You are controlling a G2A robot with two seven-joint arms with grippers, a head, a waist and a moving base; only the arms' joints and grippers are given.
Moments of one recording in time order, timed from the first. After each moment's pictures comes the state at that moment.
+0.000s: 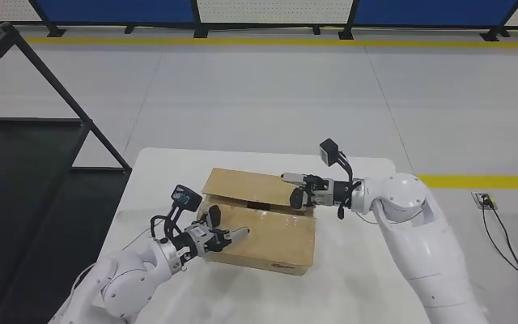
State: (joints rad) left arm 1.09 -0.91 -1.21 -1.90 0.43 -0.17 -0.57; right arm -0.60 -1.27 1.24 -1.29 0.17 0.16 1.15
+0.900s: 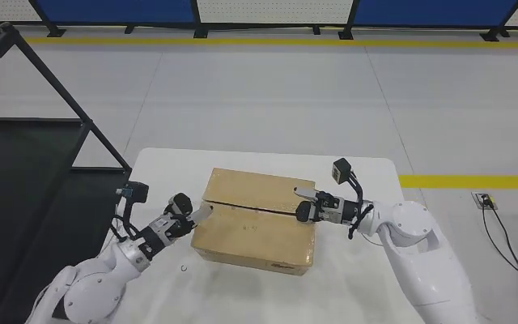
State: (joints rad) left arm 1.27 -0.91 -1.50 -1.91 0.21 -0.20 -0.43; right arm -0.78 -1.23 1.29 -1.35 0.25 0.05 1.07
